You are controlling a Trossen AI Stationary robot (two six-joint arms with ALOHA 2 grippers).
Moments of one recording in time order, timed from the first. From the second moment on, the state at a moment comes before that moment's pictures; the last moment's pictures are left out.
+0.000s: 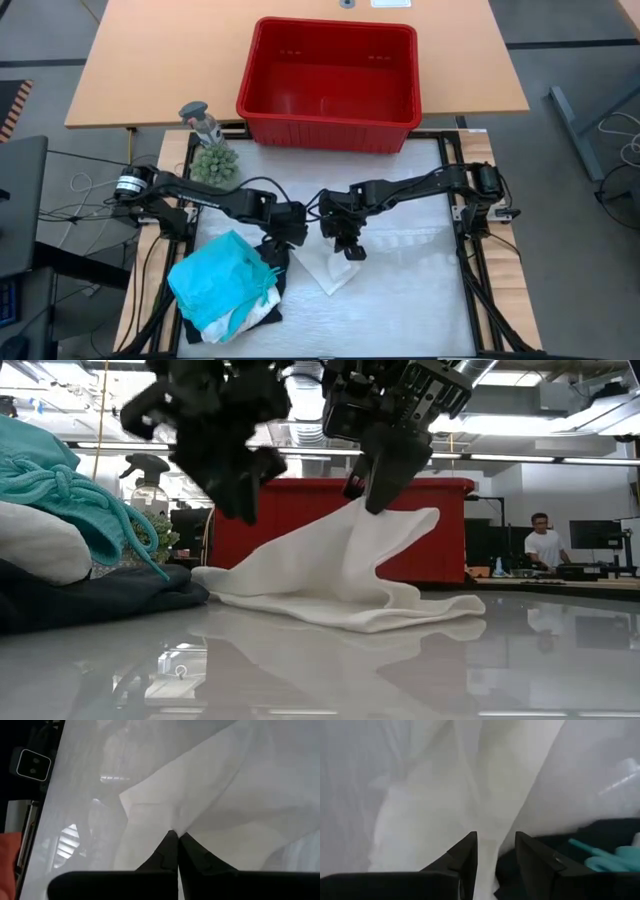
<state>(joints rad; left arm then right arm) -0.07 1.61 1.07 -0.54 0.13 0.26 0.00 1.84 1.36 -0.64 -0.47 -0.09</state>
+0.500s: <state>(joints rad) -0.14 1.61 0.99 -0.40 -0.04 0.20 0.01 1.84 1.36 -0.64 -0.47 -0.09</state>
